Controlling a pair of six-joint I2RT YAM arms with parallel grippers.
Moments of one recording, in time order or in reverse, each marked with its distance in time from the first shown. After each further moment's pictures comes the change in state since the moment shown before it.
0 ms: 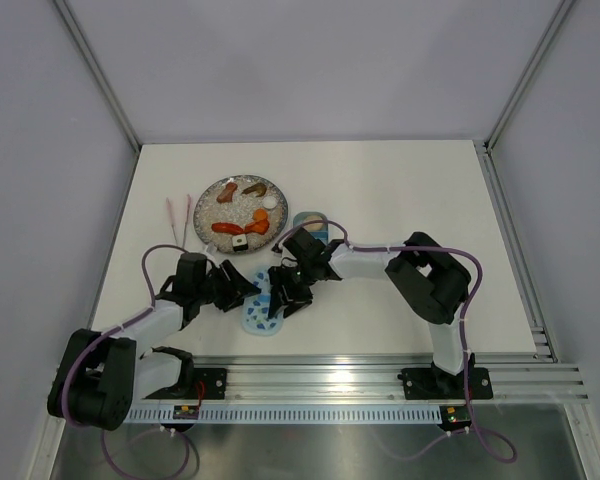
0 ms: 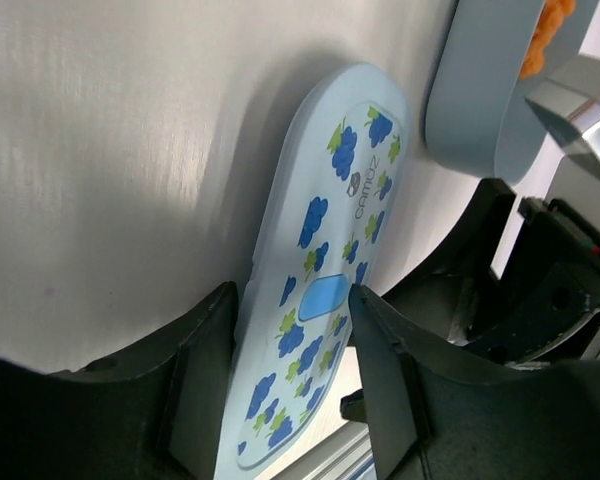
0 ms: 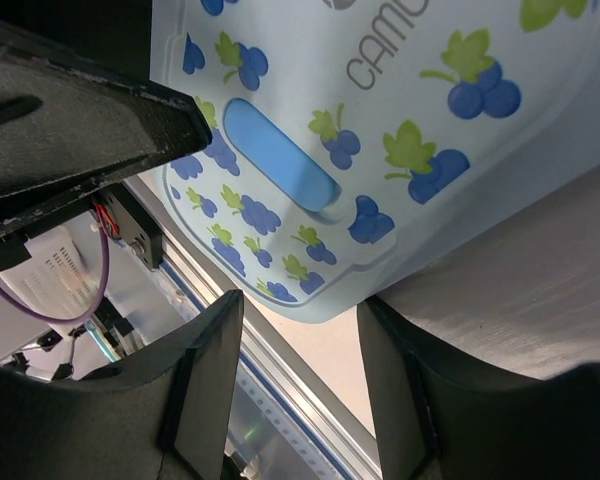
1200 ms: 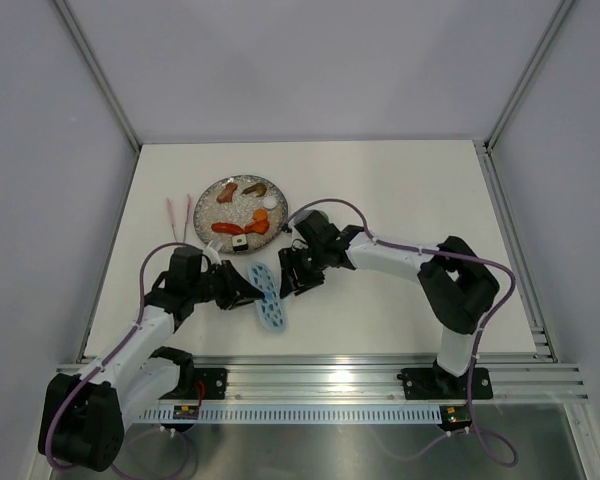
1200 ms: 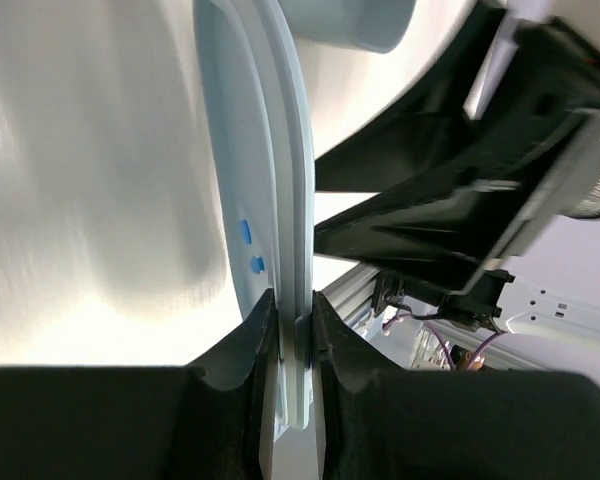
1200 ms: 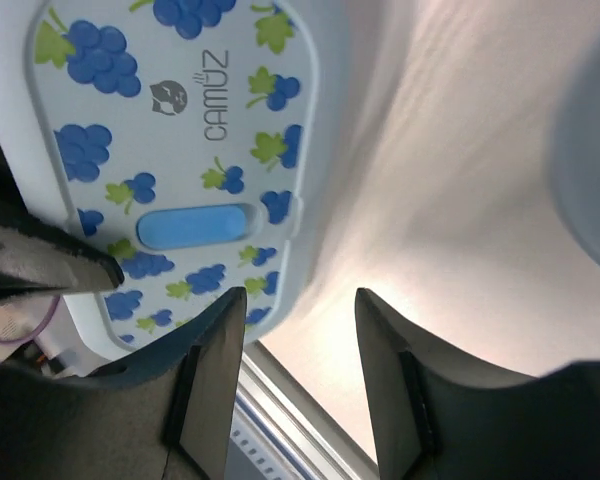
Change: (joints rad) left arm -0.023 -0.221 0.089 -0.265 0.202 -0.005; right arm -0.056 -0.108 0.014 -0.098 0.106 -0.157
